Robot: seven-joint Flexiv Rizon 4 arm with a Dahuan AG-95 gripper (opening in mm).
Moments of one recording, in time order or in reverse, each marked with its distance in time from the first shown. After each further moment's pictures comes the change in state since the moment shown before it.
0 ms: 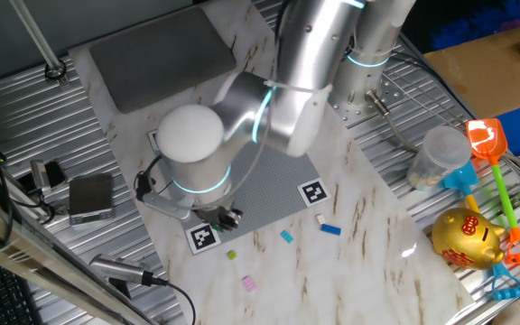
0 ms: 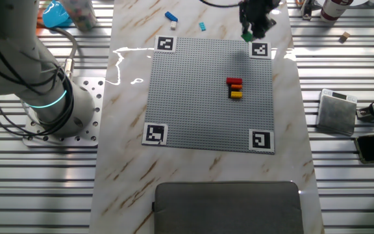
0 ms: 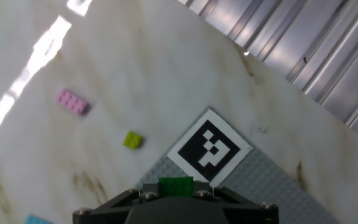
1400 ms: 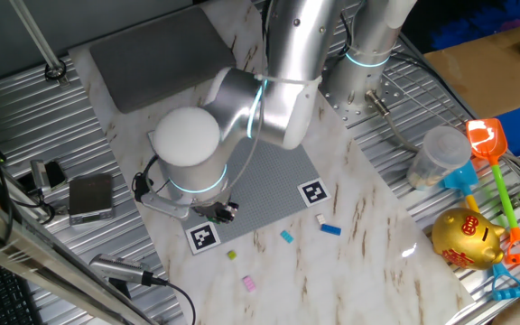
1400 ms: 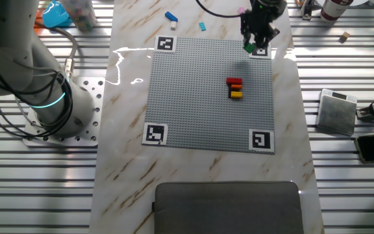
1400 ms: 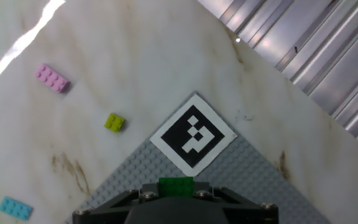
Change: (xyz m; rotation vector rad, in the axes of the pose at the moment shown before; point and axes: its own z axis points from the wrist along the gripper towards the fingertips) arm 0.023 -0.027 -0.002 0.043 0.054 -0.020
